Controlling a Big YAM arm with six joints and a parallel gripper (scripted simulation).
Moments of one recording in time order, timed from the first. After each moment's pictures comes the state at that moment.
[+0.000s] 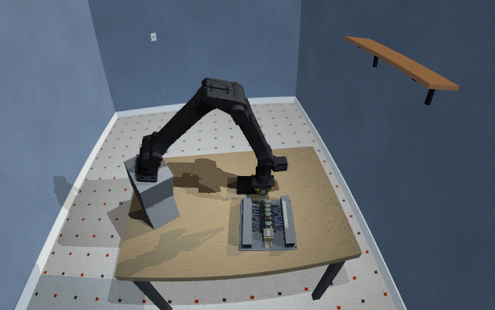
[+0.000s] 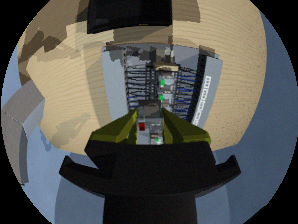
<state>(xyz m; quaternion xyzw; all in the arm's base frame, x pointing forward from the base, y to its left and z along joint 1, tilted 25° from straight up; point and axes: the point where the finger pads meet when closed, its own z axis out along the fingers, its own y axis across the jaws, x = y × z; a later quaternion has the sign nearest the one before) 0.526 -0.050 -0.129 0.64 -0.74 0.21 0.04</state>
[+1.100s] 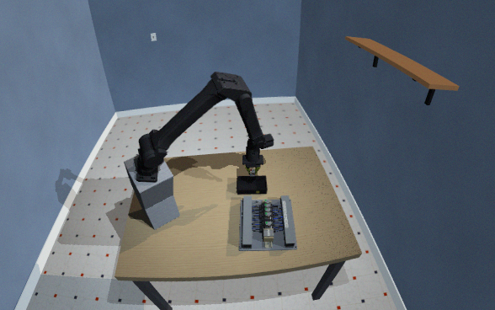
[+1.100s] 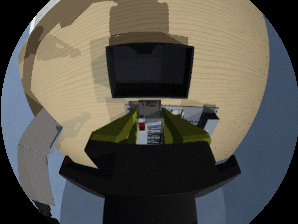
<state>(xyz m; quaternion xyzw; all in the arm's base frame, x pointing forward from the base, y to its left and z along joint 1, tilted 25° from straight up) 0.514 0.094 -0.191 0.64 -0.74 0.21 0.05</state>
